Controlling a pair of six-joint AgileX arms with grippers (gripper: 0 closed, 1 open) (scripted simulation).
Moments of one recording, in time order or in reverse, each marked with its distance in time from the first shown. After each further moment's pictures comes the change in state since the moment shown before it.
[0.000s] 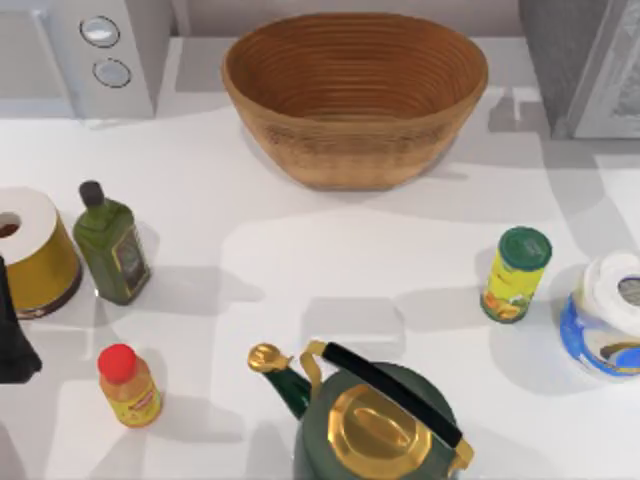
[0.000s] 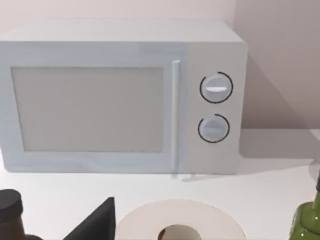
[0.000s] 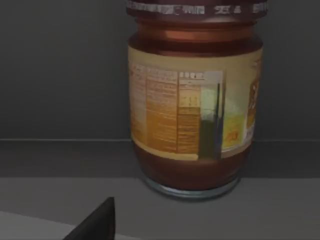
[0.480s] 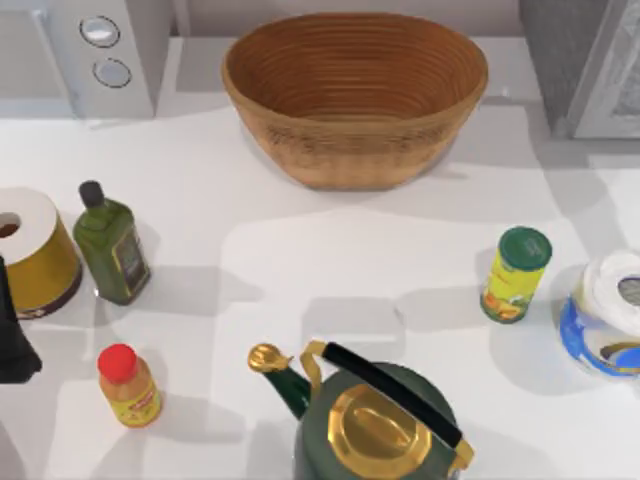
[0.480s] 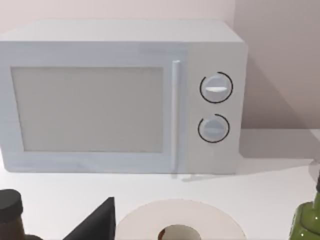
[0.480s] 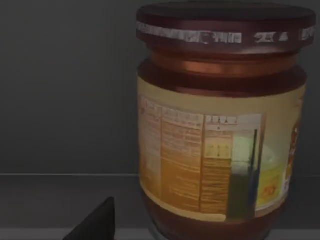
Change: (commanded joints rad) left arm 0.000 0.000 0.000 0.000 0.000 0.000; right arm -0.010 0.162 0.136 0.035 0.001 -0.004
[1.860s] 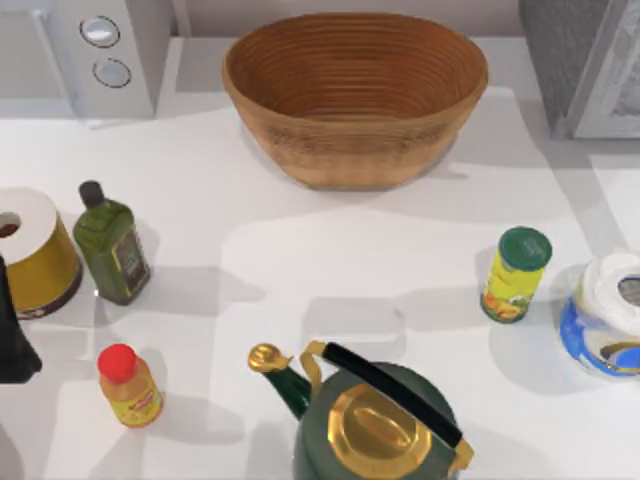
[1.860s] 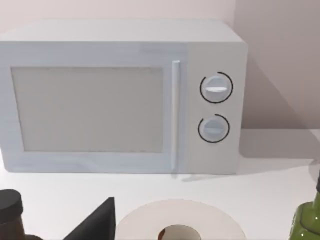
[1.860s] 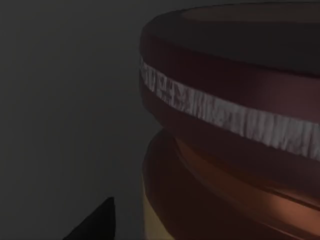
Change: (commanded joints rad) left arm 0.000 0.000 0.000 0.000 0.000 0.000; right arm -0.037 0.406 0.444 -0.037 -0.029 0.002
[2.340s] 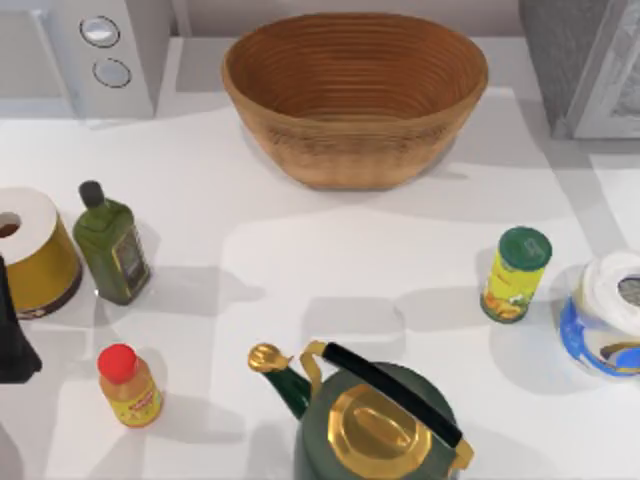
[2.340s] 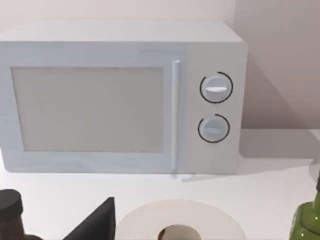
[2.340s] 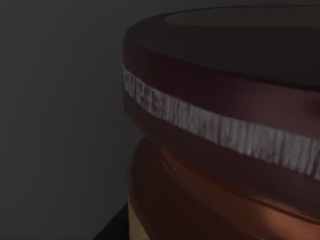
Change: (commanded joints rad) left arm 0.000 0.000 0.000 0.000 0.000 0.000; right arm 0.000 0.000 0.000 0.000 0.000 0.000
